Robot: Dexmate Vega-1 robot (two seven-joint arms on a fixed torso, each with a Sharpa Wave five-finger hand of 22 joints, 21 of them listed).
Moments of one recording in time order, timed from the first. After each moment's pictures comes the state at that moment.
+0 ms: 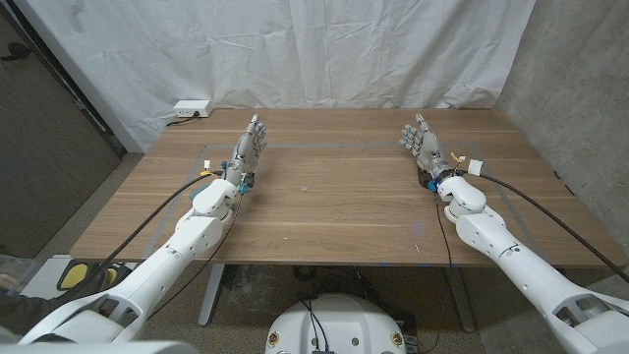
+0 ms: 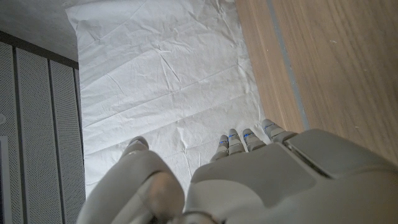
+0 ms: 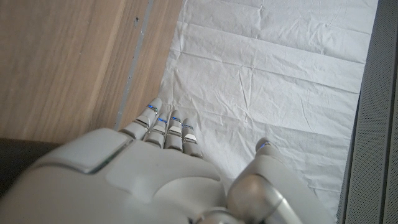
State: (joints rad) left arm 0.84 0.50 0.37 -1.30 -0.64 -0.30 -0.02; left_hand 0.26 -0.12 0.20 0.12 0.30 -0.11 0.06 0.20 0.18 -0.07 0.01 0.20 0.18 -0.12 -0.01 0.19 0.18 -0.13 -0.04 0.29 0.17; right arm -0.85 -0.51 -0.37 -1.33 0.65 0.28 0.02; right_hand 0.10 -0.11 0.23 -0.02 0.25 0.12 0.11 0.19 0.18 0.17 0.11 0.21 0.17 0.06 0.06 0.19 0.18 0.10 -0.04 0.43 0.17
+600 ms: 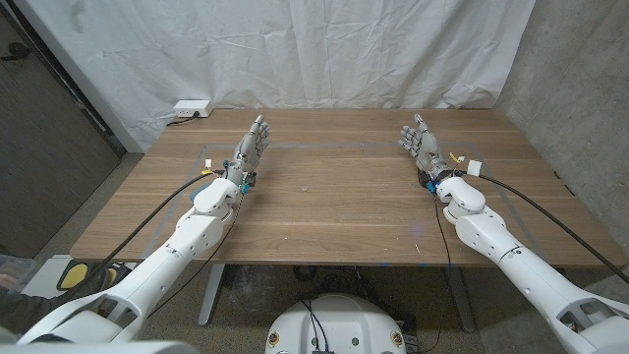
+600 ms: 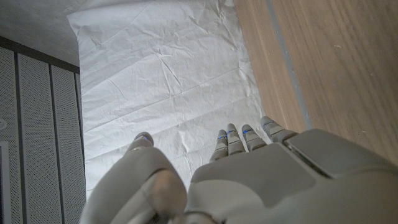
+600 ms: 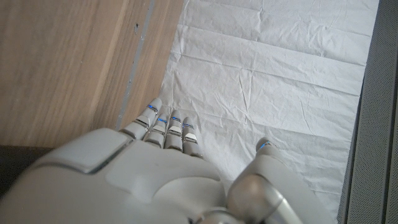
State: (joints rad) left arm 0.84 0.51 0.38 -1.32 -0.63 -0.27 -0.02; left_hand 0.29 -0.09 0.21 0.11 0.31 -0.03 0.06 0.22 0.18 -0.01 0.01 0.23 0.19 -0.07 0.00 0.20 0.18 -0.09 -0.04 0.29 0.17; right arm -0.87 -0.53 -0.37 -1.38 0.65 0.25 -0.01; right_hand 0.10 -0.11 0.23 -0.02 0.26 0.15 0.11 0.20 0.18 0.17 0.11 0.21 0.17 0.06 0.06 0.19 0.18 0.10 -0.04 0.43 0.17
